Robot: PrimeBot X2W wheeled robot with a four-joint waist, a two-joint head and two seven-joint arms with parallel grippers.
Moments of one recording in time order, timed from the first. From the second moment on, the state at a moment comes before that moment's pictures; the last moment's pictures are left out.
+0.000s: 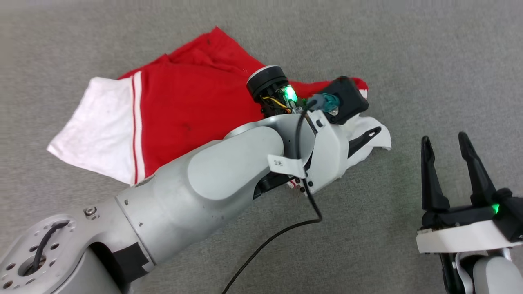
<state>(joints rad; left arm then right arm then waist) -1.19 0.20 -1.28 0.44 -0.83 -0.13 0.11 -0.12 -0.05 -0.05 -0.03 0.13 0.13 -0.26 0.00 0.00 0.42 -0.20</state>
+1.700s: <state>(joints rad) 0.04 0.27 -0.20 0.08 -0.28 0.23 -0.26 0.13 -0.05 -0.07 0.02 0.07 0.13 -0.26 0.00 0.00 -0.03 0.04</state>
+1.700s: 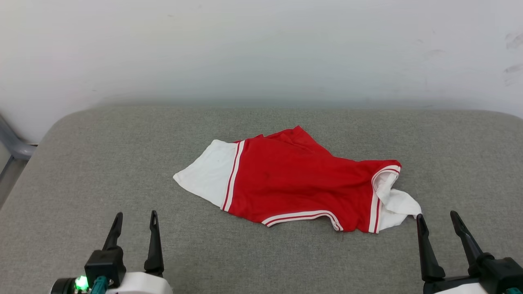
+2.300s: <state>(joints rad) 0.11 0.14 -0.09 0.12 -0.11 0.10 -0.26 0.17 -0.05 -0.06 0.04 0.08 0.13 -0.26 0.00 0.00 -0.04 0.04</state>
